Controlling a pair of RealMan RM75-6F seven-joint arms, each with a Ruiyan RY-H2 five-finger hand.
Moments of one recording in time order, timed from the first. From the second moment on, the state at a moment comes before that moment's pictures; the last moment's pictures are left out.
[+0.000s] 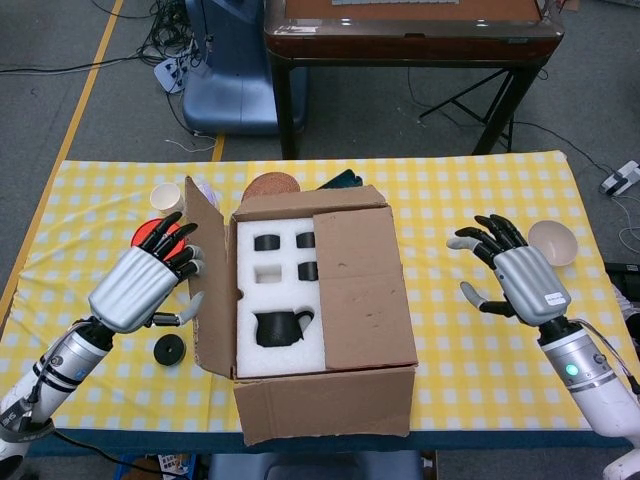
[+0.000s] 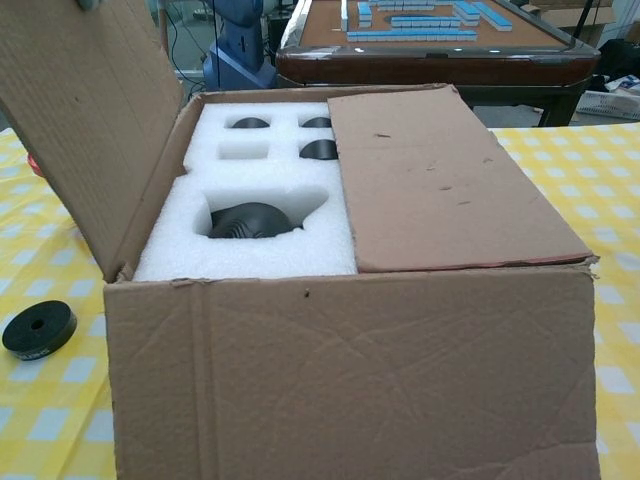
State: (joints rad) left arm -0.65 -0.85 -0.15 -1.95 1.60 1.20 0.24; right arm 0.42 -0.81 0.19 -1.99 -1.42 1.16 0.11
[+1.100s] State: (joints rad) left arm -0.55 -0.88 -0.13 -1.85 1.47 1.18 0.21; right arm 0.63 -0.90 0.21 -2.00 -1.46 0.94 -0.04
